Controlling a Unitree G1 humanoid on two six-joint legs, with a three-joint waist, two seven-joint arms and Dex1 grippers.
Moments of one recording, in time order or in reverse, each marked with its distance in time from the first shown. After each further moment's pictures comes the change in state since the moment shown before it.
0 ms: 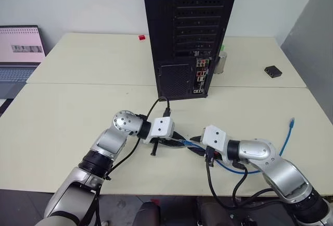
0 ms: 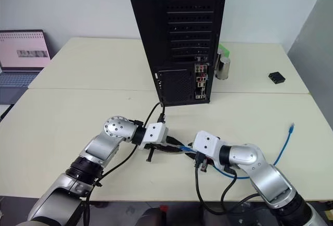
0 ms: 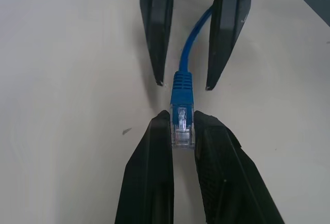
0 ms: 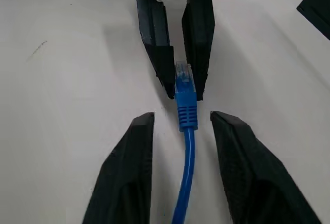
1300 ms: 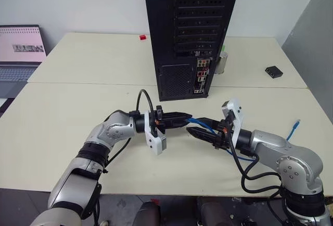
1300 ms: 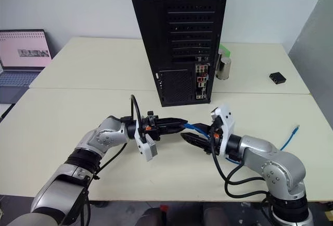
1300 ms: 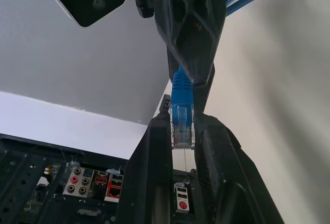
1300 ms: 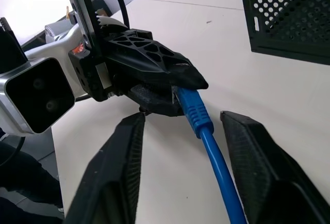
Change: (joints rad) left arm -0.105 -0.005 0.092 0.378 0.513 -1.171 0.819; right arm -0.053 0.302 -0.377 0.006 0.611 0.443 -0.288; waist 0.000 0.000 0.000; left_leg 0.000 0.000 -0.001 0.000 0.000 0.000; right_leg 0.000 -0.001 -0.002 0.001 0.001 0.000
